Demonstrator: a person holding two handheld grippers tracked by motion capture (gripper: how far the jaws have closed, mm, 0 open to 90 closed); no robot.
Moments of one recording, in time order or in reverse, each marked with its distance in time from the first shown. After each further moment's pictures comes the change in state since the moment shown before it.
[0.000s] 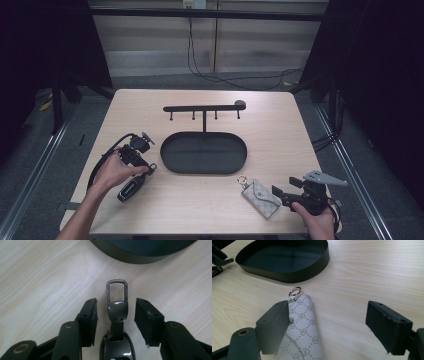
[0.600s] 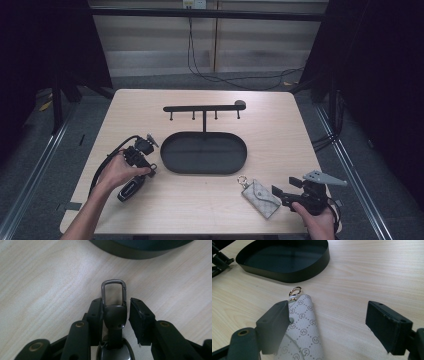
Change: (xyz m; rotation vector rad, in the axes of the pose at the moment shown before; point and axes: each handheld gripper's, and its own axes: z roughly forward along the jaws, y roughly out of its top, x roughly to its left) left arm -0.003 0.006 0.017 0.071 -0.008 0.022; right arm 0.000 0.000 0.000 0.000 0.002 0.000
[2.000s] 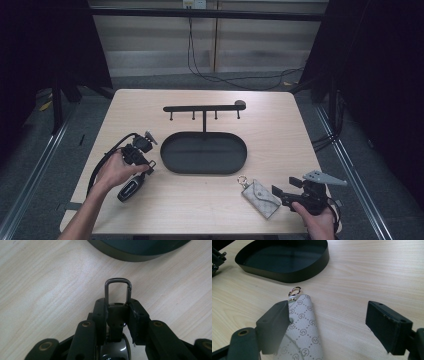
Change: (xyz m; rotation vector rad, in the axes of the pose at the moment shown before) left arm -0.004 0.000 -0.021 -0.024 0.009 -0.029; right arm 0.000 0.000 0.001 0.001 -0.001 0.002
